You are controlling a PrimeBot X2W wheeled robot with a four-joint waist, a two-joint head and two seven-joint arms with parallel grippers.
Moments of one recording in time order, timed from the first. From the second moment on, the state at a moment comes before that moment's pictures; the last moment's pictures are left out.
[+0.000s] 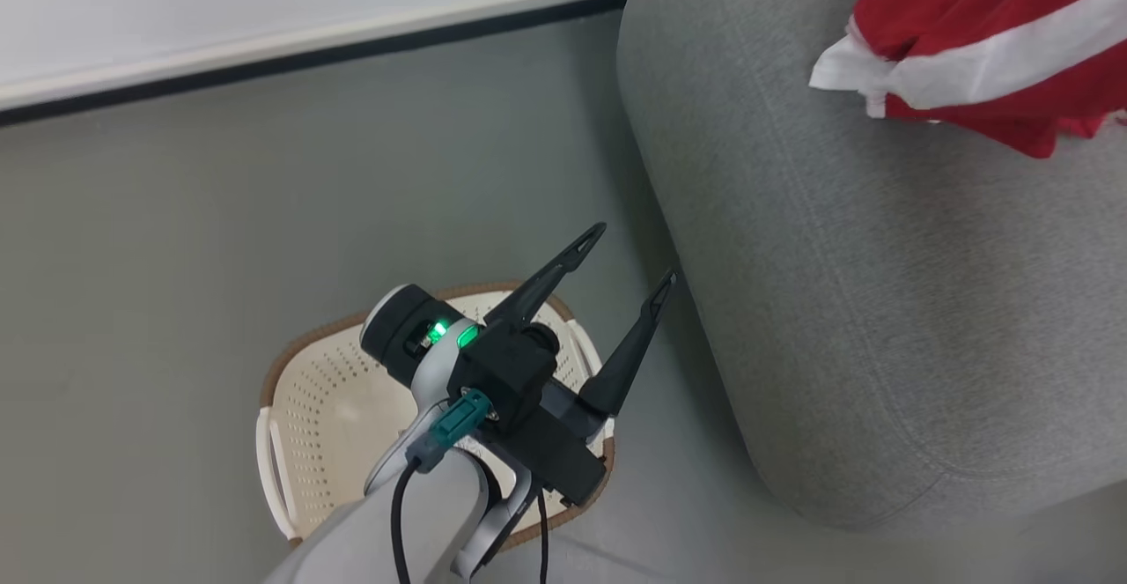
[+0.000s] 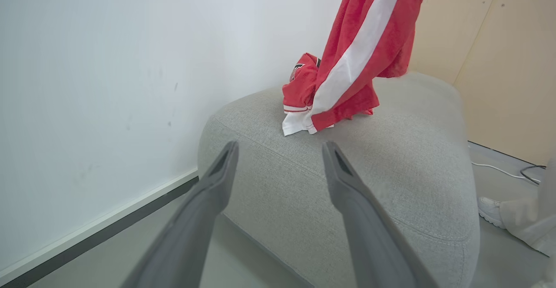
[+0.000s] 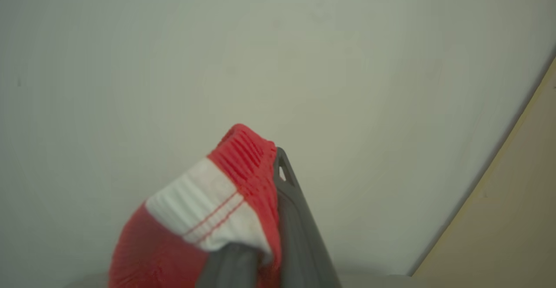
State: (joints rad) left arm -0.56 0.16 -0.76 0.15 -0.40 0.04 -0.16; right arm -1.10 -0.73 0.23 0.43 0.35 0.07 -0.08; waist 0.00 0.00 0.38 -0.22
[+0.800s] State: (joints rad) left arm -0.65 0.22 -0.76 0.06 -0.34 0.04 -0.09; right arm -1.20 -0.56 0.27 0.81 0.33 0.01 -0.12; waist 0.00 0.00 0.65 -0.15
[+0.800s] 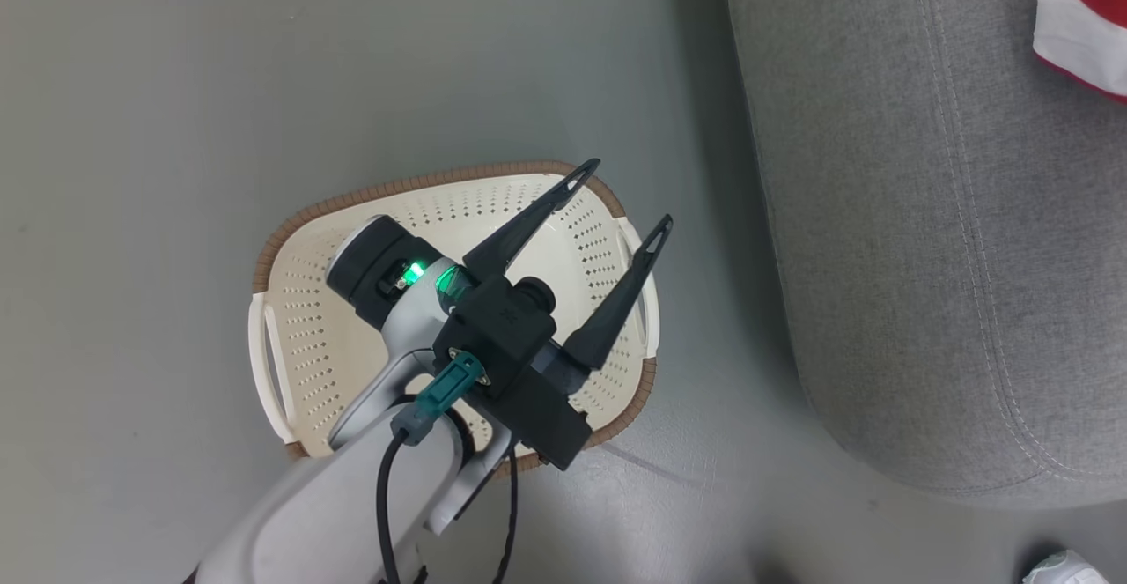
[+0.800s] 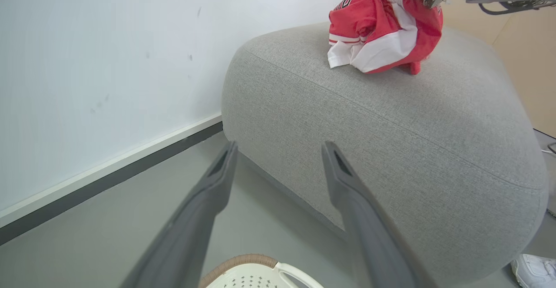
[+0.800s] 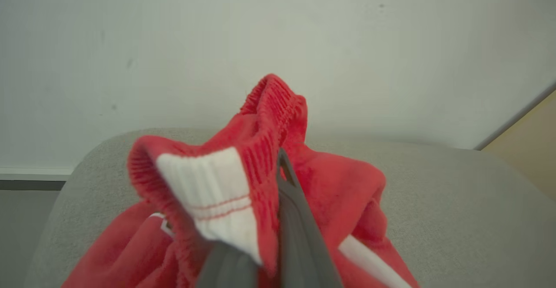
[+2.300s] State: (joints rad) left arm -0.48 0.17 -0.62 0.30 -0.49 0.08 -0.22; right arm -0.90 -0.31 0.36 0.89 0.34 0.09 -0.25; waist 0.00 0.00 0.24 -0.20
